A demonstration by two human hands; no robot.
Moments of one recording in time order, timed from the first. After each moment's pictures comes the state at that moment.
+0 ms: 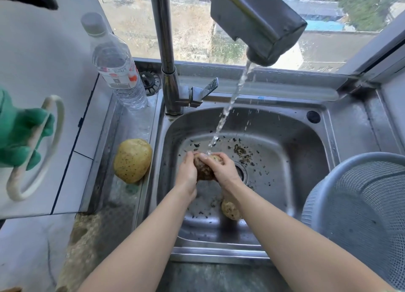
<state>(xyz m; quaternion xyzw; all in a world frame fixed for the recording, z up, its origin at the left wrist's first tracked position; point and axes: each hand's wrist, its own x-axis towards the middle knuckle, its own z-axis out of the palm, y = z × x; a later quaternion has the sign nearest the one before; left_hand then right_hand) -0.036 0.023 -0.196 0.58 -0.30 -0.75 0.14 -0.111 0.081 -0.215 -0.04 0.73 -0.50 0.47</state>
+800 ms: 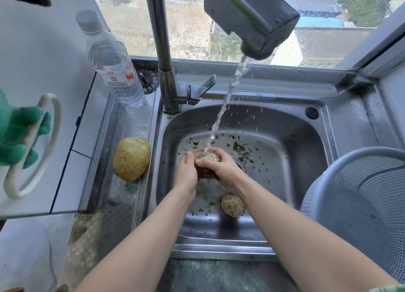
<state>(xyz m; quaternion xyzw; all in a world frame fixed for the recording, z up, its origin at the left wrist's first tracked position) -0.032 0.029 -0.201 0.59 -0.35 -0.72 0.14 -0.121 0.084 -0.213 -0.07 0.67 -0.49 0.55</state>
